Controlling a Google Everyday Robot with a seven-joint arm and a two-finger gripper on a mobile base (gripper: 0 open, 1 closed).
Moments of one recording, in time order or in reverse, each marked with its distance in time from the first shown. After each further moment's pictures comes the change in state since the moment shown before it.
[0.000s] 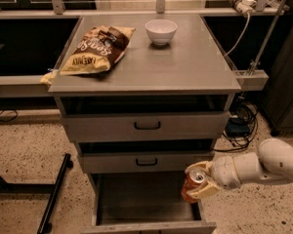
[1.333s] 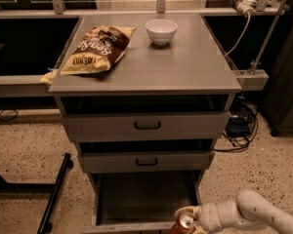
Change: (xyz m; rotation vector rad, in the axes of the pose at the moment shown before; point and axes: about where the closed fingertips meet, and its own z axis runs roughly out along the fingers) arm 0.154 0.069 0.116 -0.097 -0.085 -0.044
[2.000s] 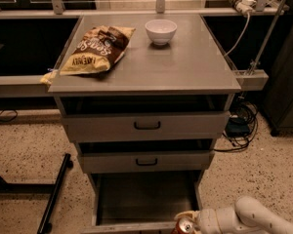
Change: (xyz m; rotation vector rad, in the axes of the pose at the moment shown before) arm 0.029 0.007 0.020 0.010 -0.011 0.012
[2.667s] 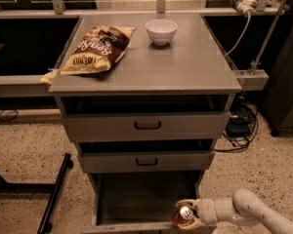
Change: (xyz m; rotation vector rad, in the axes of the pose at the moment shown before) arm 0.035 -0.063 0.001 0.088 0.016 -0.161
